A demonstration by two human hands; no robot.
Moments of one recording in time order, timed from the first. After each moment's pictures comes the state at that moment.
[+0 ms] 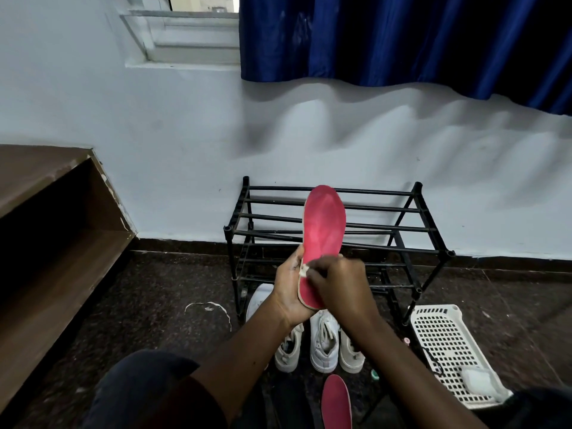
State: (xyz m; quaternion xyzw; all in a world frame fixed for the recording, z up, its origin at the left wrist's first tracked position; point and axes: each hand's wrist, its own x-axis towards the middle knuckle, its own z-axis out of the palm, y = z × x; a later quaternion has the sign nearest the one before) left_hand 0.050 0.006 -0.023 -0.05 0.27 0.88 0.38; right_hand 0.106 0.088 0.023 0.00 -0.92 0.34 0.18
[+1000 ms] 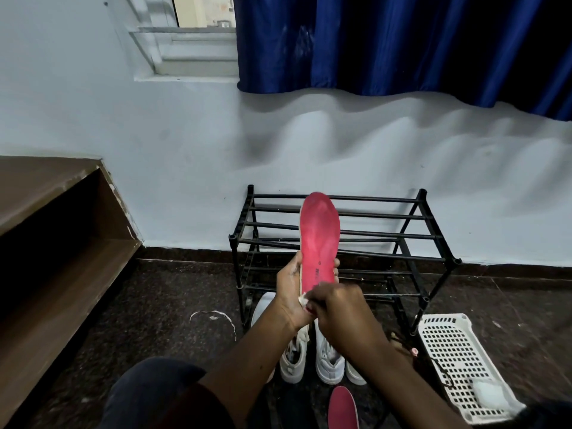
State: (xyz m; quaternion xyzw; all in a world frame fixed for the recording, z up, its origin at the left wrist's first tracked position) left_hand 0.044 0.005 -0.026 -0.06 0.31 0.89 0.34; right_hand 0.125 0.084 0.012 0.08 -0.94 0.30 0.12
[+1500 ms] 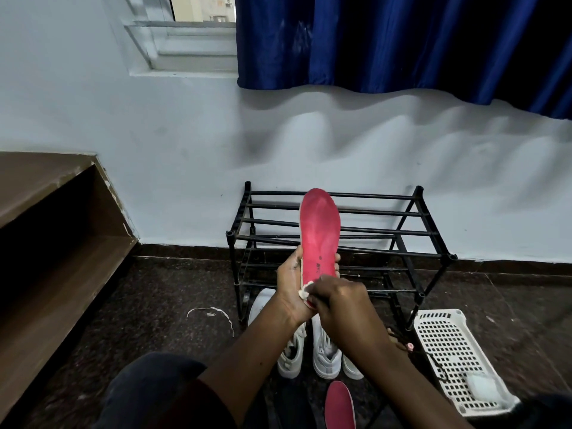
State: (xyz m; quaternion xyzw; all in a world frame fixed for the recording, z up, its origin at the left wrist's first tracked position) left_hand 0.047 0.010 -0.019 -0.06 0.30 0.89 0.34; right_hand 0.130 0.087 0.016 0.09 -0.93 0.29 0.19
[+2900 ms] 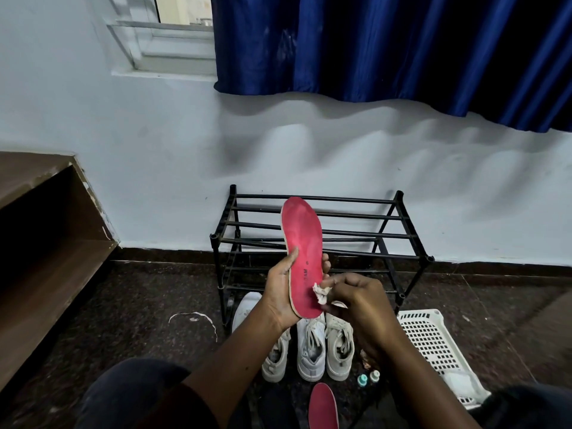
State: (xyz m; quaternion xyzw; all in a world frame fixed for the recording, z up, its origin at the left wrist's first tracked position) left_hand 0.058 0.012 -0.013 -0.02 0.29 0.88 0.37; right_hand 0.144 0.119 0.036 -0.16 -0.66 0.74 0.02
